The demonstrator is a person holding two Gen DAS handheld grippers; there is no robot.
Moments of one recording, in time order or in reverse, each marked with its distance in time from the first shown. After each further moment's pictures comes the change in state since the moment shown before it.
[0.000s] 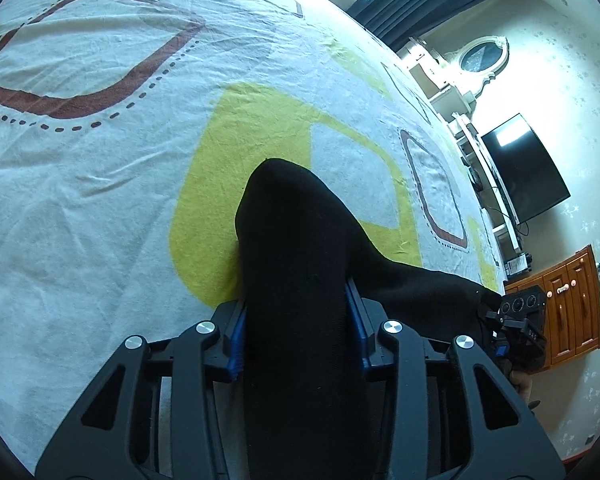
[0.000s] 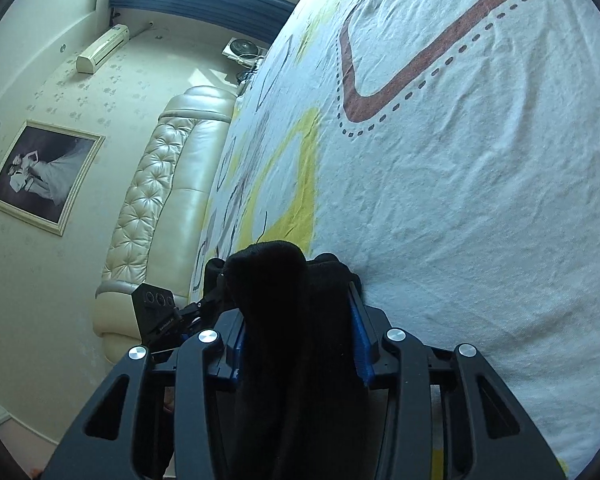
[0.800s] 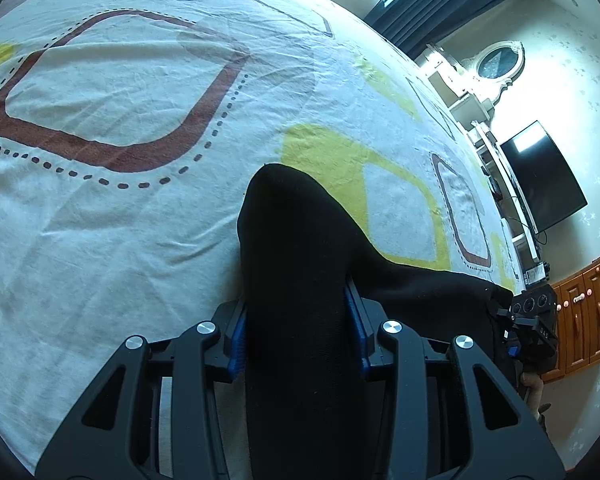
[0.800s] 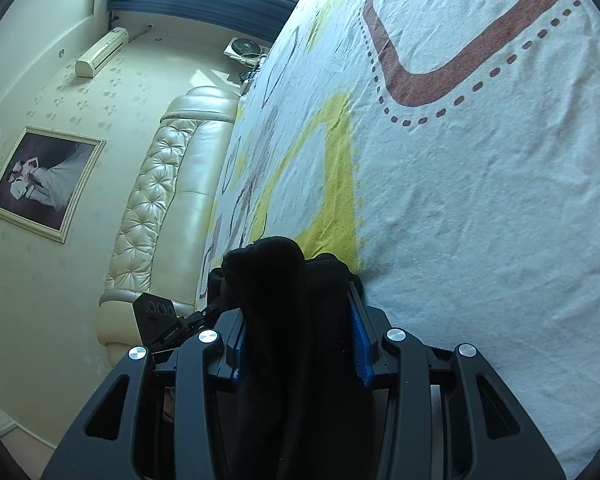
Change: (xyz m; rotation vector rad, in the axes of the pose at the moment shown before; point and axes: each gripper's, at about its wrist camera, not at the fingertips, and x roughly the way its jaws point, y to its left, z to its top) left arm -0.019 0.038 0.035 -0.012 -0.021 0.070; right arm 0.063 0.026 0.009 0.023 -0.003 0.026
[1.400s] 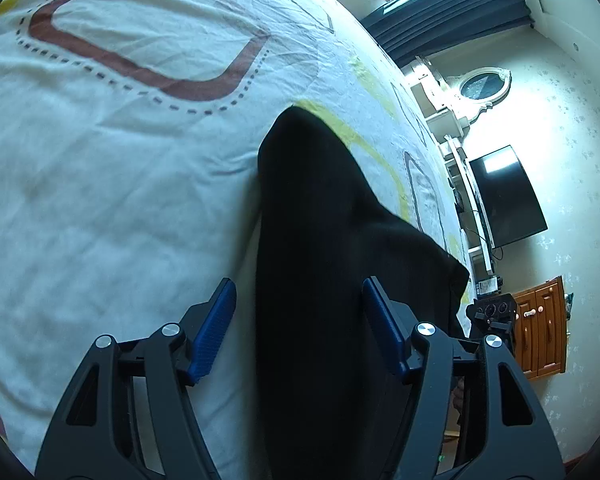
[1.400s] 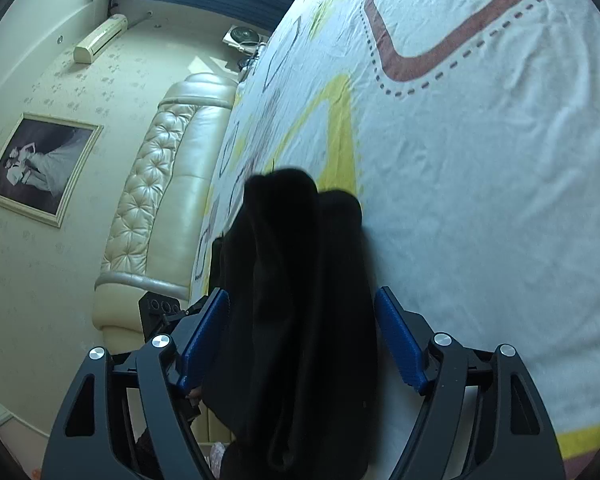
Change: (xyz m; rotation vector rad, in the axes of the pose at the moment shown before) left arm -0.042 0.033 -0.050 -0.130 0.040 -0.172; right arm -0.035 0.005 -0.040 -0.021 0.059 -0.036
